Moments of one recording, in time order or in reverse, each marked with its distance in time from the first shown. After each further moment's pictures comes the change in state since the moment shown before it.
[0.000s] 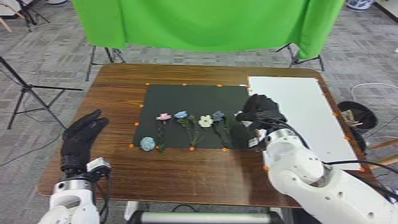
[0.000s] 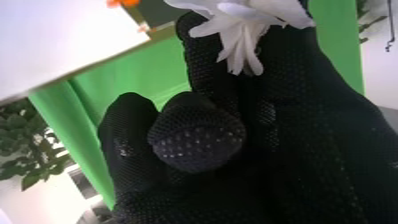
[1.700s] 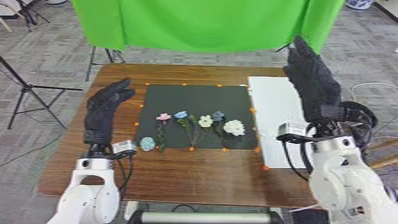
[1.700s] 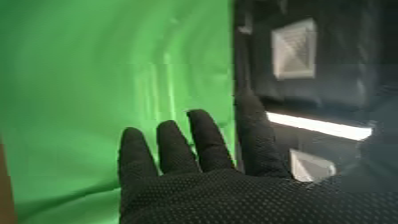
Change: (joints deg) left arm -8.7 -9.3 3.3 -4.5 20.5 -7.8 -0.2; right arm -32.6 -19.7 45.2 -13.6 55.4 -13.4 -51.4
